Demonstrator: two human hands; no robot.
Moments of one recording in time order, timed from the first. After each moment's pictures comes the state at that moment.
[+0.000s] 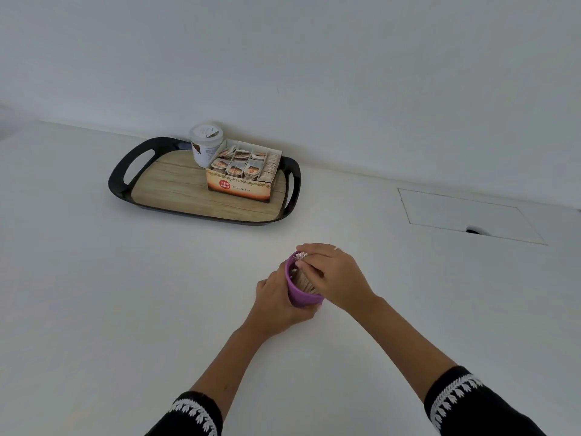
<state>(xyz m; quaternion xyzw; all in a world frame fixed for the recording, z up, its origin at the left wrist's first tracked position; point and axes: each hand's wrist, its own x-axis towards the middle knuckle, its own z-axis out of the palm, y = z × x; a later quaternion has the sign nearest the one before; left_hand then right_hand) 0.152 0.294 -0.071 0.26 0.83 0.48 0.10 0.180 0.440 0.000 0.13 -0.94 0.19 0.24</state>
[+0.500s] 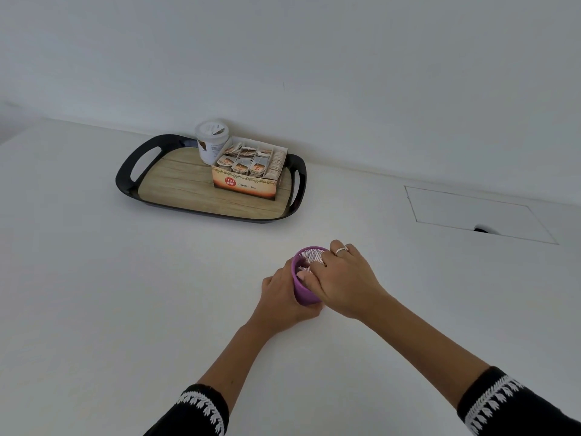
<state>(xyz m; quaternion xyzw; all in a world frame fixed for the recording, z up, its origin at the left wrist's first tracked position) 0.149 0.296 -0.076 0.26 0.84 0.46 0.08 0.193 0.431 0.021 0.12 -0.98 -0.11 0.14</state>
